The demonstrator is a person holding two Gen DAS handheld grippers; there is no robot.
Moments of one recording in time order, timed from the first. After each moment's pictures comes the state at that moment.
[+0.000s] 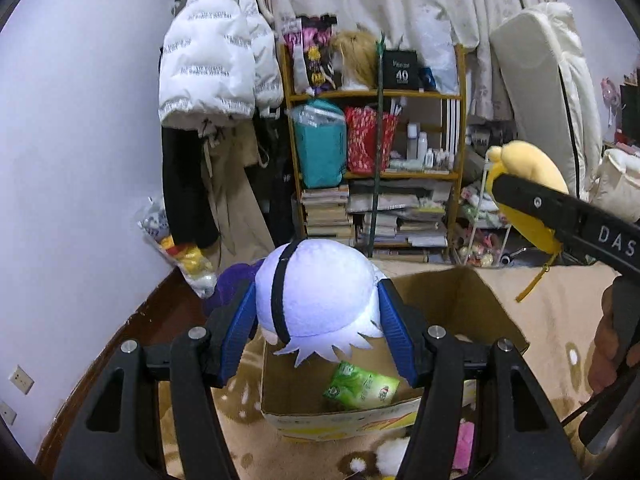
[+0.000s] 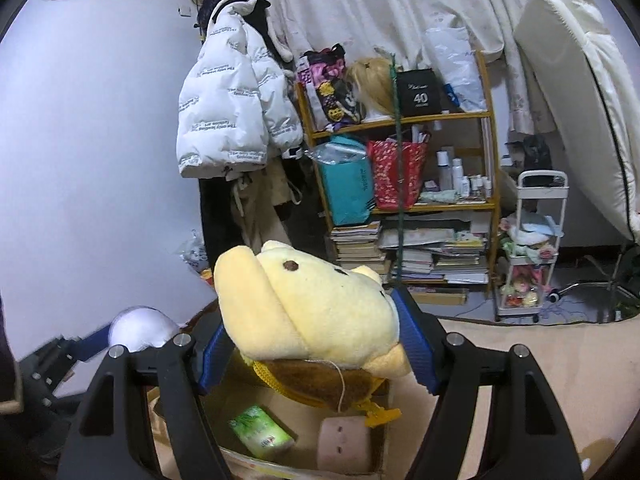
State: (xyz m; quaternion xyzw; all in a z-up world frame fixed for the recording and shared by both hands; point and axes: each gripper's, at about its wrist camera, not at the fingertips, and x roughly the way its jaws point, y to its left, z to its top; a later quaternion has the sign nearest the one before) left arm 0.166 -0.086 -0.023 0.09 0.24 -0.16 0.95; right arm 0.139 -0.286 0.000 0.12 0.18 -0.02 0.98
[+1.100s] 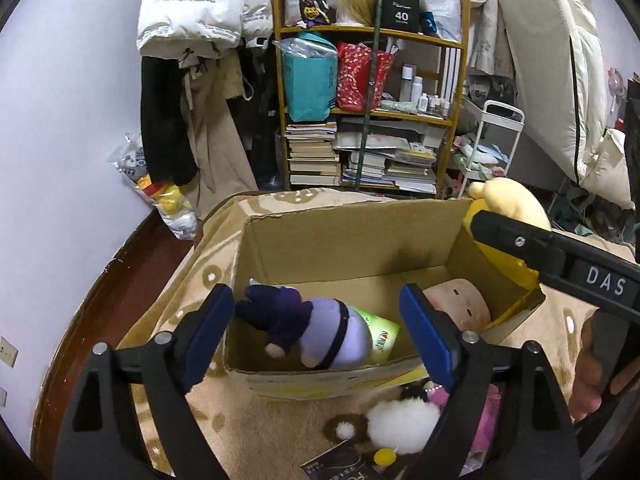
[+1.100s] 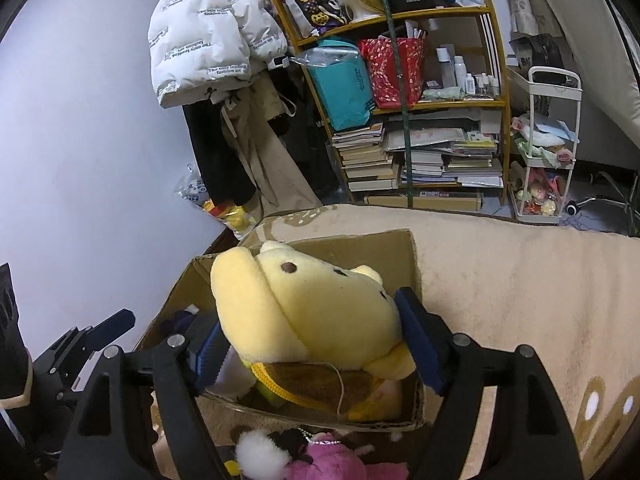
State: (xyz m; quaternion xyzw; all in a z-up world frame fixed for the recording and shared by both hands) left arm 0.187 -0.087 -0.072 0.07 0.34 -0.18 0.92; right arm 0.161 -0.290 -0.077 0.19 0.33 0.00 0.93
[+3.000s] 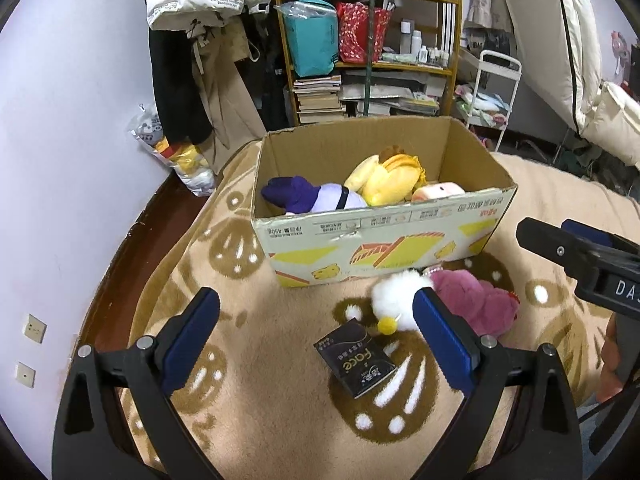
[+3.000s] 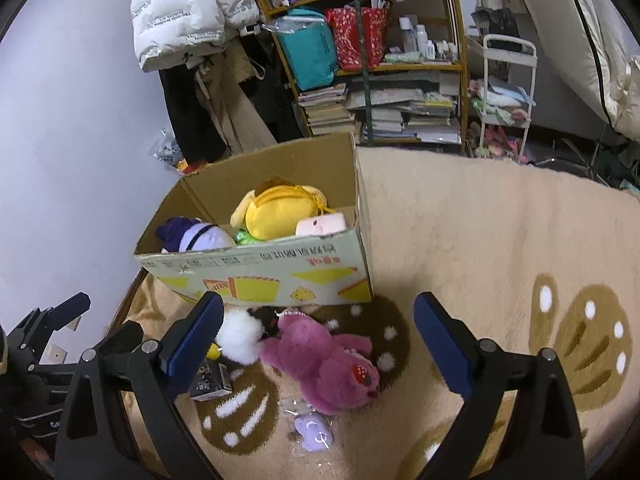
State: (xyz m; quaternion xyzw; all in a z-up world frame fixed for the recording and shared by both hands) left arm 0.106 -0.068 -0.072 0.13 0.41 -0.15 0.89; right arm 0.064 -0.278 -0.087 0.18 0.40 -0.05 0.90
